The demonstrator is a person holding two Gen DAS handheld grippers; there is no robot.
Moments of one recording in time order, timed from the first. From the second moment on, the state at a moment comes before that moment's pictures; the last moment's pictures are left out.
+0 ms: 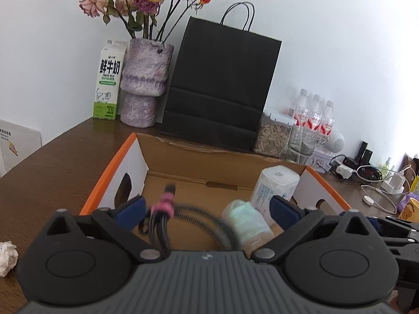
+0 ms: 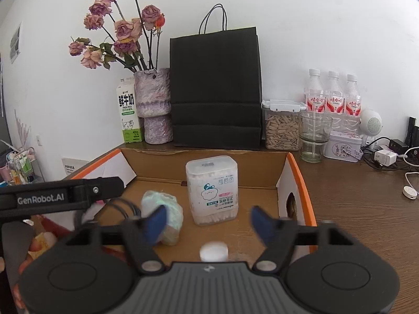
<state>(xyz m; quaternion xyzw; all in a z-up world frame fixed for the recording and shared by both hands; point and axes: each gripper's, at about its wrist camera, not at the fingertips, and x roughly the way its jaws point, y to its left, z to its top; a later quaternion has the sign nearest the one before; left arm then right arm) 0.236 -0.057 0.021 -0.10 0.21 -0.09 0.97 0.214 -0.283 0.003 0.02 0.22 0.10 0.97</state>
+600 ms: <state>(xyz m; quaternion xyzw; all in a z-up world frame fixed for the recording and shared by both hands) 0.229 -0.068 0.023 -0.07 0.20 -0.07 0.98 0.203 -0.276 0.004 0.00 0.21 0.10 0.97</state>
